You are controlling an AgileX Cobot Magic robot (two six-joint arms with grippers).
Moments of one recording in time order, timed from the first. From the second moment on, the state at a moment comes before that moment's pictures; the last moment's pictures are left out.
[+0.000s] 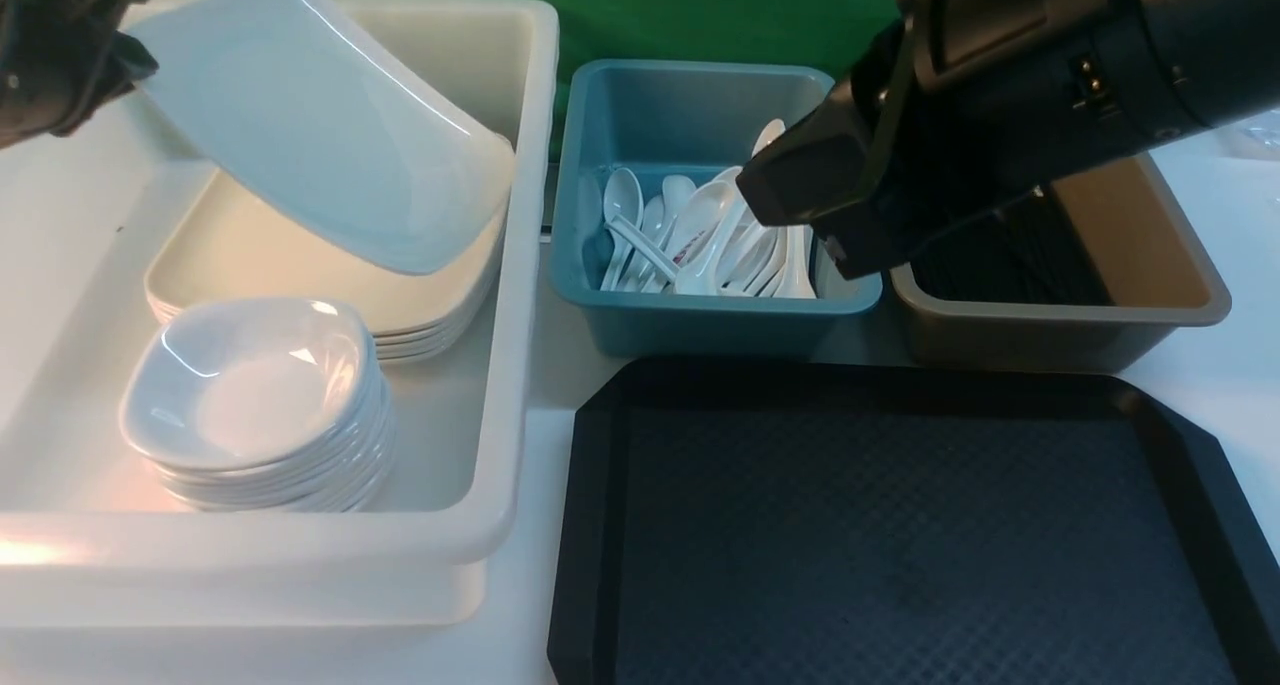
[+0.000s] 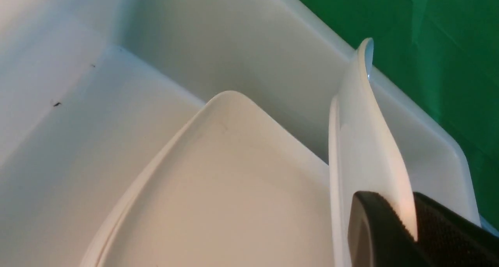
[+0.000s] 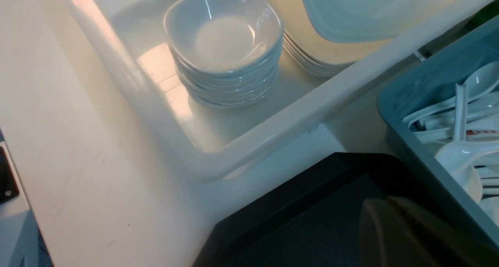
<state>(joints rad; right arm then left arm) 0.67 1.40 -1.52 0.29 0.85 -0.36 0.22 1.63 -1.20 -1.01 0.24 0.42</state>
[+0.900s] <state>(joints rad) 0.67 1.40 -1.52 0.29 0.89 -0.36 0.22 1.68 -1.20 -0.48 0.37 0.15</state>
